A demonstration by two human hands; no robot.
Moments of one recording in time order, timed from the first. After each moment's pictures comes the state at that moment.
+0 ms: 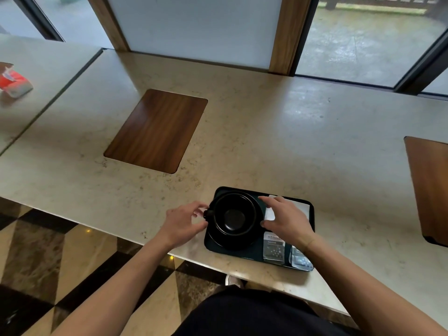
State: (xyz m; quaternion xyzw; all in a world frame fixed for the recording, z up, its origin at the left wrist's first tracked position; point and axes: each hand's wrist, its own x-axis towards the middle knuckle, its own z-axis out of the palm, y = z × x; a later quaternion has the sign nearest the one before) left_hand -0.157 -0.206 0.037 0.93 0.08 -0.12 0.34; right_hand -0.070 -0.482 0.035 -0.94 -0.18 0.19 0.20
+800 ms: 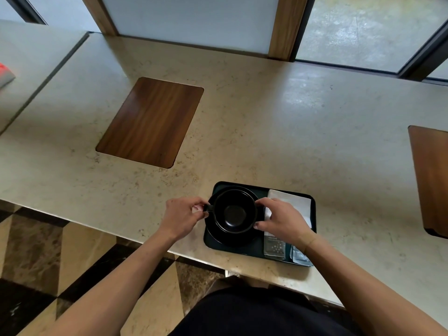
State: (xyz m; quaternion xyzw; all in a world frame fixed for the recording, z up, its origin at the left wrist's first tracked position) left_hand -0.141 -0.205 0.028 0.92 0.09 -0.09 0.37; right_hand -0.073 -0.477 0.026 -0.92 -0.19 0.25 0.25
